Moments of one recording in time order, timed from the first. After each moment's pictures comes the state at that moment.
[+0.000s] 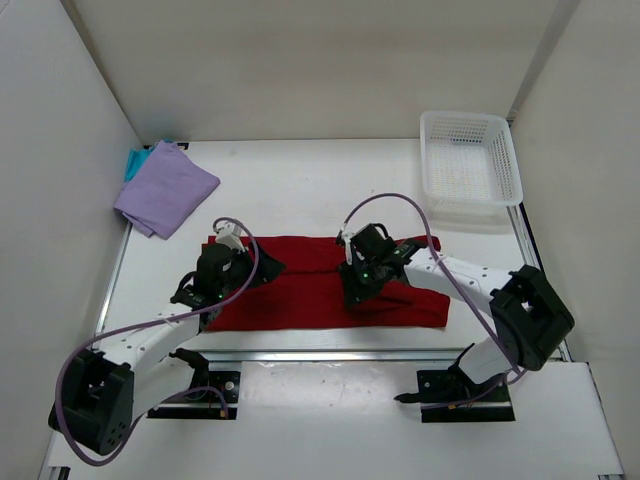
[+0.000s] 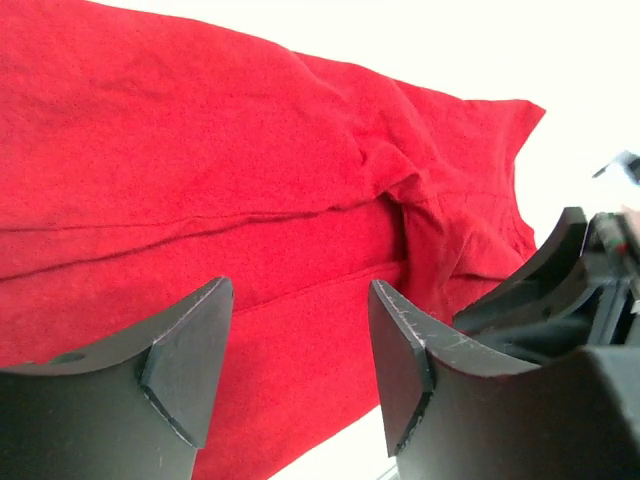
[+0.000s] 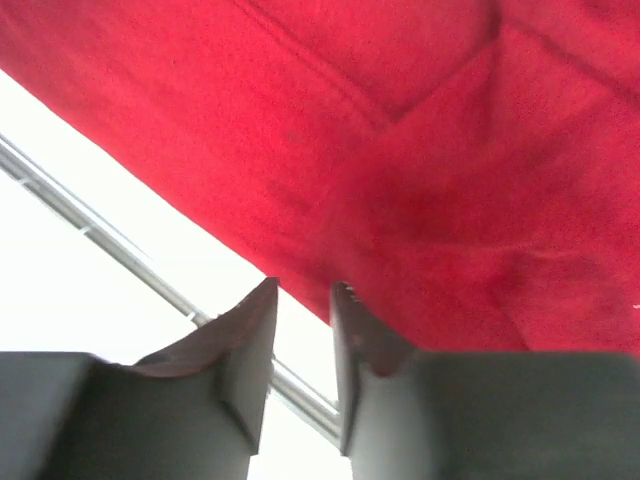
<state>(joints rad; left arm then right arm) -0.41 1.01 0.36 0.20 0.19 -0.70 0.74 1.49 0.90 -0.50 -0.28 0.29</state>
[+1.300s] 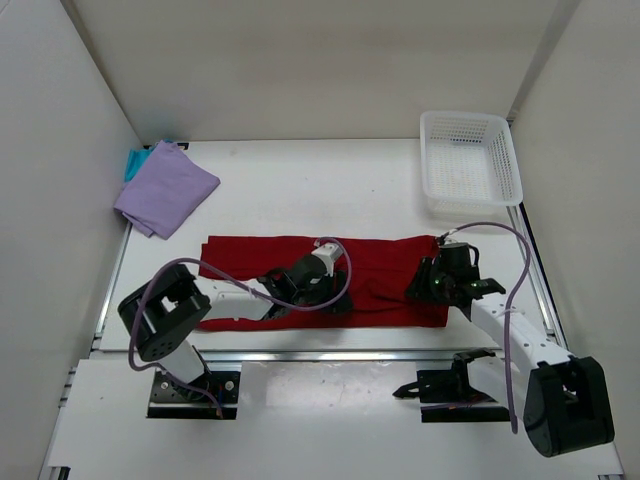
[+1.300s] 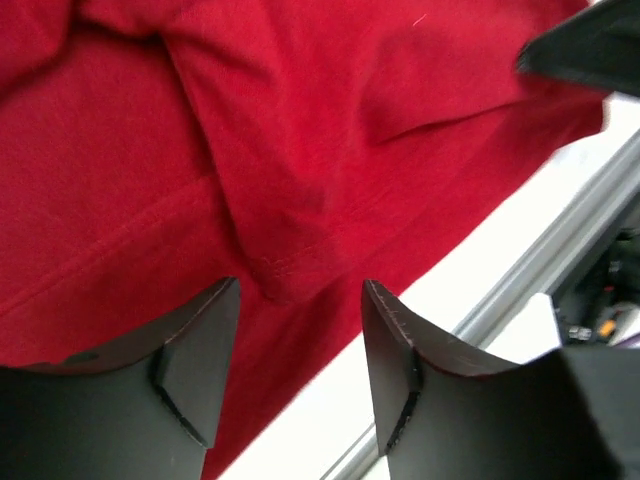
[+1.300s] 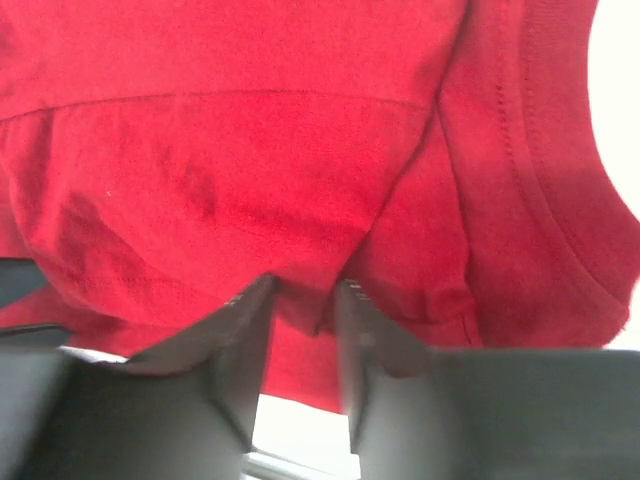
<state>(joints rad) -0.95 1.58 0.67 0.27 0.09 -0.66 0.21 0.99 0.44 -0.37 -0.19 0.48</state>
